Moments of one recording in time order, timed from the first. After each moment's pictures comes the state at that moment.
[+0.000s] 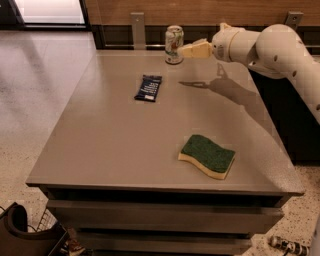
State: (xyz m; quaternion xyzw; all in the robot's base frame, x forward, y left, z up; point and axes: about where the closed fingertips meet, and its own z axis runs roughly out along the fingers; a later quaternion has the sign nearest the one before) arm 0.815 -0.148 0.932 -0.29 0.71 0.15 0.62
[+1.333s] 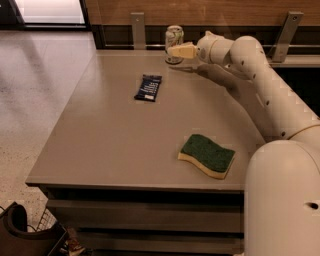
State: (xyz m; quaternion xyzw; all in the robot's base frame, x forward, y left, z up) arm 0.915 -0.124 0.879 -0.25 0.71 0.18 0.63
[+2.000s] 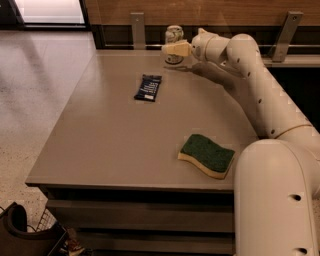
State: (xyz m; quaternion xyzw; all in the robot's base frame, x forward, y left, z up) arm 0.920 -0.099 0.884 -0.27 0.69 0.22 0.64
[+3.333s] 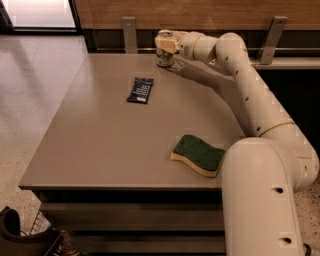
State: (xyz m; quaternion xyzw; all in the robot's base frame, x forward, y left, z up) arm 0.921 -0.052 0.864 -0.28 0.68 0.28 0.62
